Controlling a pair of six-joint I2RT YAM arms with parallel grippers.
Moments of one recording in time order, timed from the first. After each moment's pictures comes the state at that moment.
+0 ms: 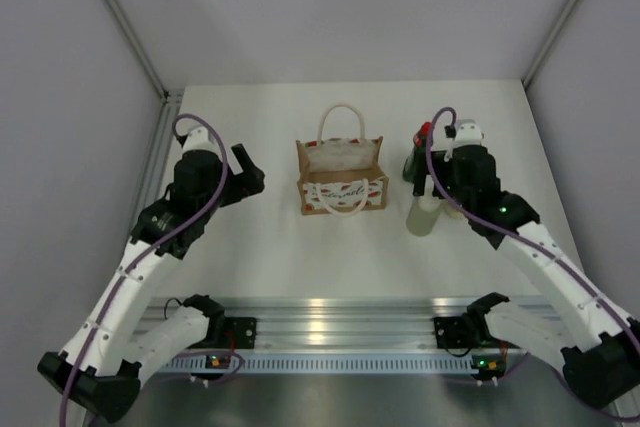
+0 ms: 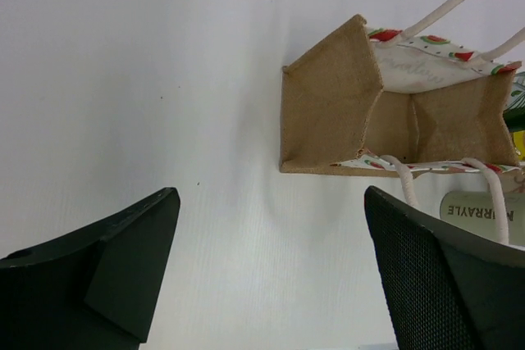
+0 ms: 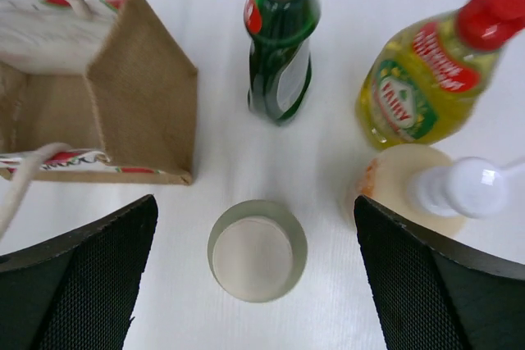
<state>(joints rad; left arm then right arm) -0.41 0.87 0.98 -0.65 -0.22 -0.60 0.44 1.01 0.86 -0.42 0.25 0.23</state>
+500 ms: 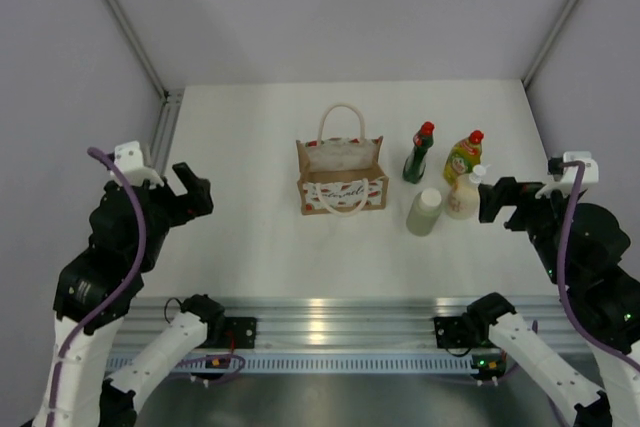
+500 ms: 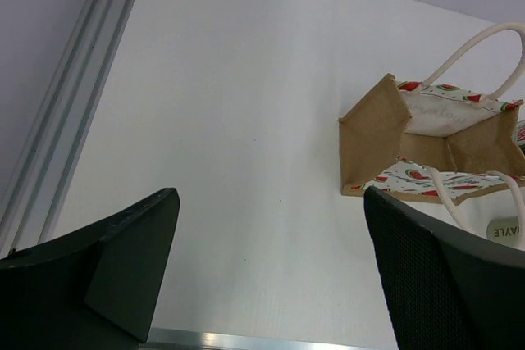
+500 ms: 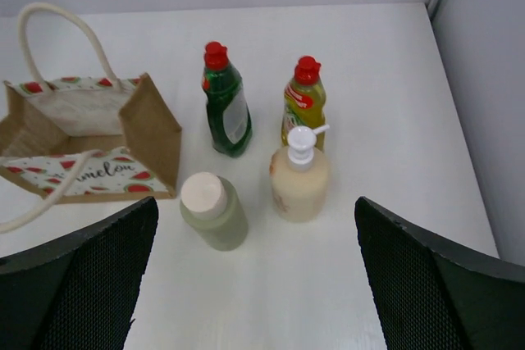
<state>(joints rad) -0.41 0.67 1.30 -0.99 -0.42 -0.40 0.44 0.49 1.16 -0.84 0.36 0.16</state>
